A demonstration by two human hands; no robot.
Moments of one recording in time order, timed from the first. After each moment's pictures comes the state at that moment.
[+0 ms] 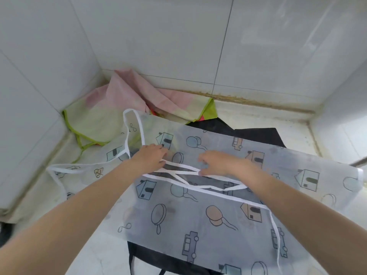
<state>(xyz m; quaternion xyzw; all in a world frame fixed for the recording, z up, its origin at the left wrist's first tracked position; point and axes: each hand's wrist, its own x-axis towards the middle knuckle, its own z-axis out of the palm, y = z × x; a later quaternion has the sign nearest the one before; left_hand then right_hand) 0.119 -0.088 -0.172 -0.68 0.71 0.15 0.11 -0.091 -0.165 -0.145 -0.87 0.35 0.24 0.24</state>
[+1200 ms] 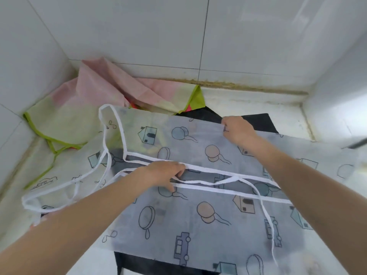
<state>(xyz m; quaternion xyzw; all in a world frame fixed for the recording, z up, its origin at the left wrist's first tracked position) 0.058 -0.110 -0.204 -0.54 0.77 0.29 0.17 -0.141 -0.246 -0.163 -0.82 0.55 0.03 0.15</state>
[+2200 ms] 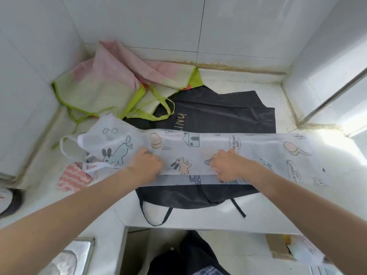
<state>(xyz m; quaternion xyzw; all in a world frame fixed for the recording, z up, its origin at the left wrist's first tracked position) 0.068 0.037 -0.180 -0.55 0.77 0.00 0.32 -0.165 -0.037 -0.165 -0.89 0.31 0.32 0.05</state>
